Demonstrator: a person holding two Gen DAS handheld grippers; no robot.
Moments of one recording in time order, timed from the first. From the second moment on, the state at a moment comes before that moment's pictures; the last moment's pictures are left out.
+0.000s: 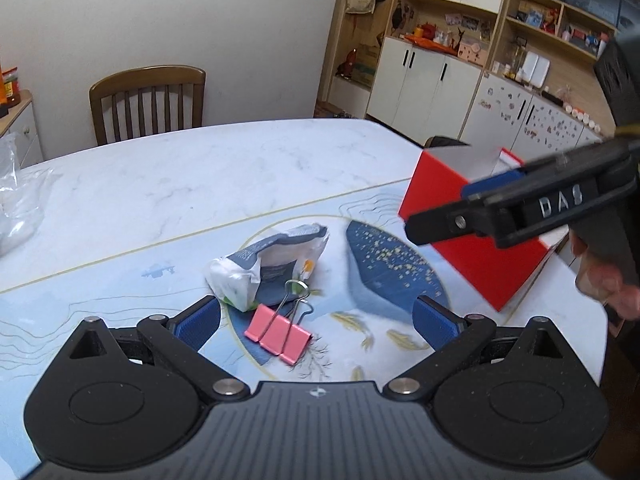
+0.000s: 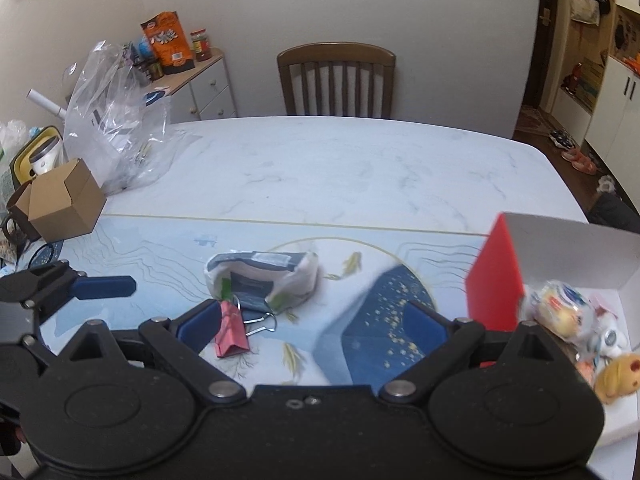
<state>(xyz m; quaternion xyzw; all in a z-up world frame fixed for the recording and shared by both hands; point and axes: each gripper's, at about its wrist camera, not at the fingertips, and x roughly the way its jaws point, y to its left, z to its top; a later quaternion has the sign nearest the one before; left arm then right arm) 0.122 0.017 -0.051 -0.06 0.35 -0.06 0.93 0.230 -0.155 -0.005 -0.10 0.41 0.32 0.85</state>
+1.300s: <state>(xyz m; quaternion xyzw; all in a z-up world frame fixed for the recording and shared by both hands) 0.175 0.029 -0.124 -0.05 0.41 -0.08 0.91 0.305 -0.042 -0.080 -0.26 0.45 0.43 0.74</state>
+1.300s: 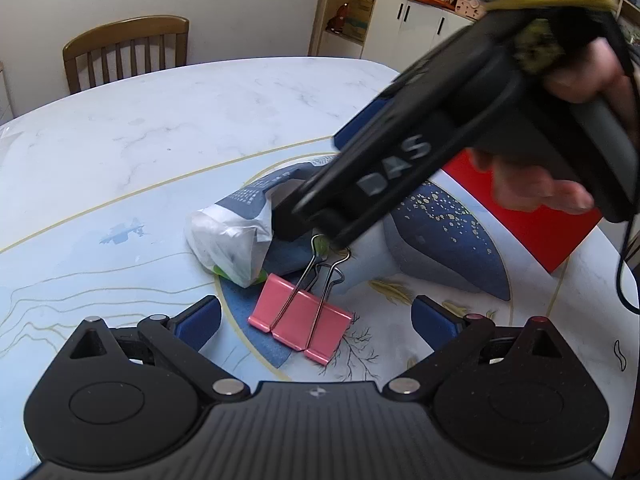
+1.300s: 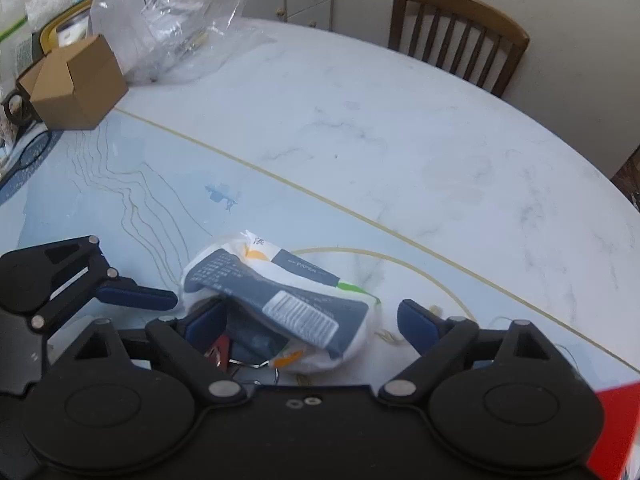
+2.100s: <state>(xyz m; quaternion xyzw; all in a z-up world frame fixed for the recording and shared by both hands) 0.181 0.026 -0.132 -0.03 0.41 -0.11 0.91 0.329 -0.028 -0.111 -0.24 0.47 0.41 0.74</state>
